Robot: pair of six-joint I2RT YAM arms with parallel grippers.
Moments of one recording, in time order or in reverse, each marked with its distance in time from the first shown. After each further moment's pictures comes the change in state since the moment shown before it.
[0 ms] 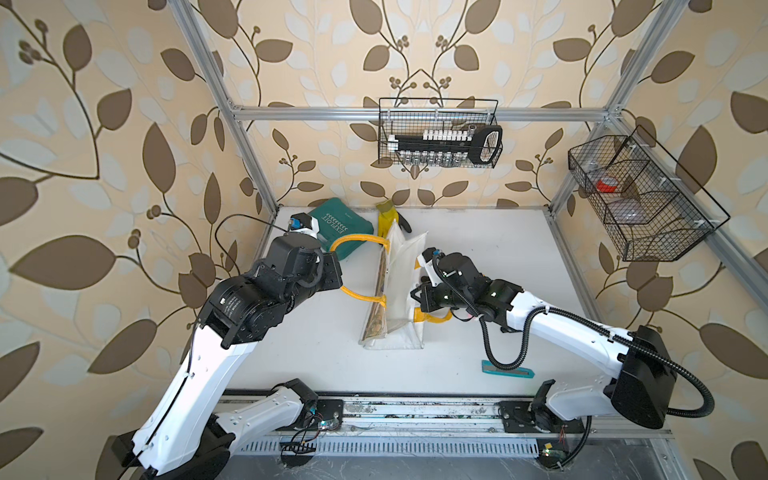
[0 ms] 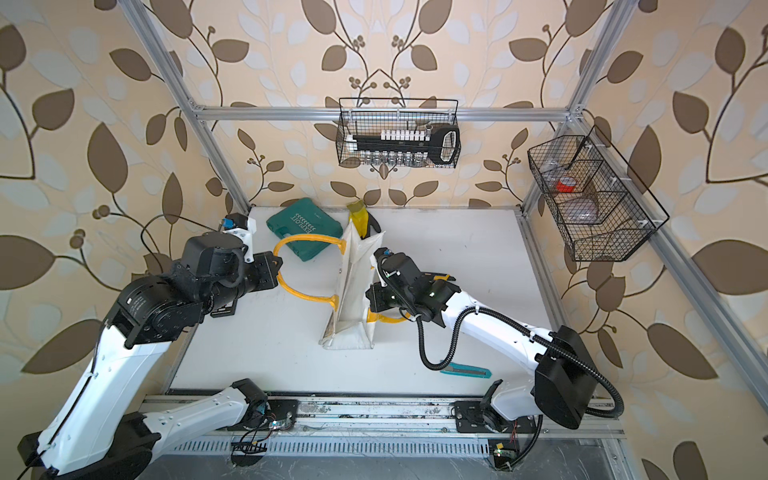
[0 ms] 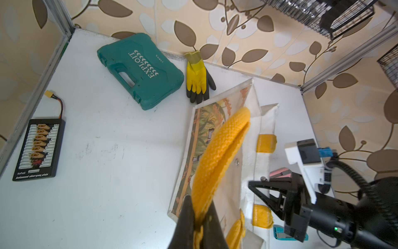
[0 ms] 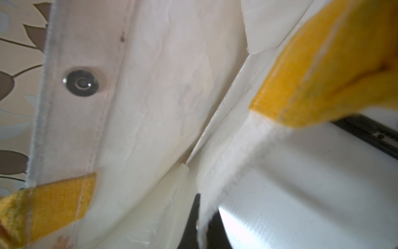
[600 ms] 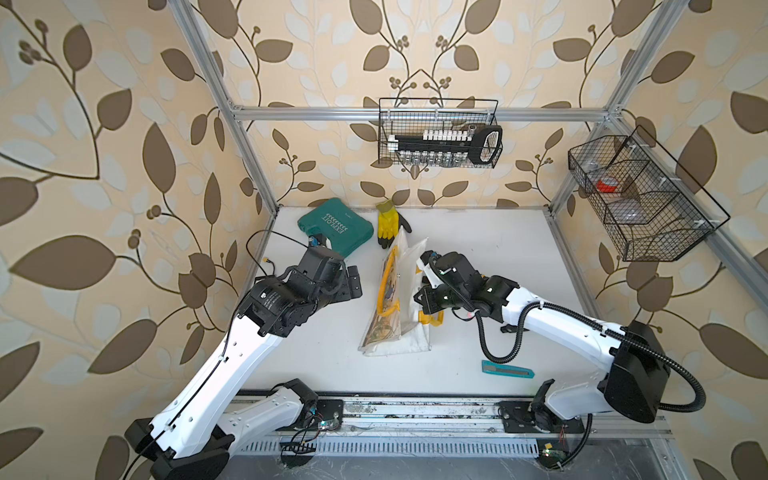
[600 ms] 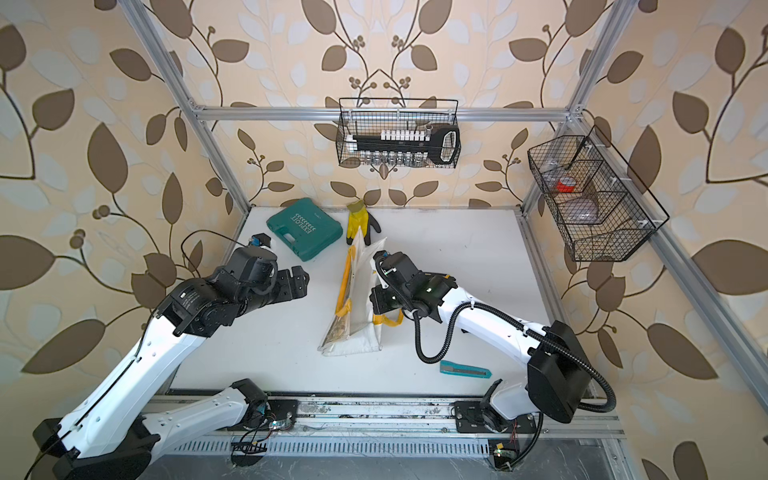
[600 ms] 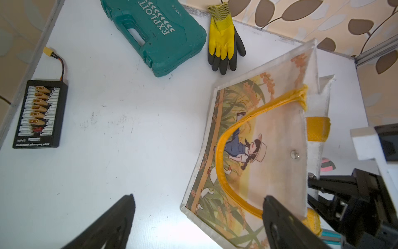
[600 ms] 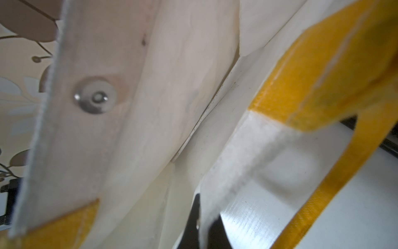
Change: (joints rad) left arm 0.003 0.000 -0.236 0.077 -0.002 -0.048; right arm -0.018 0.040 0.024 -0.075 -0.014 -0.060
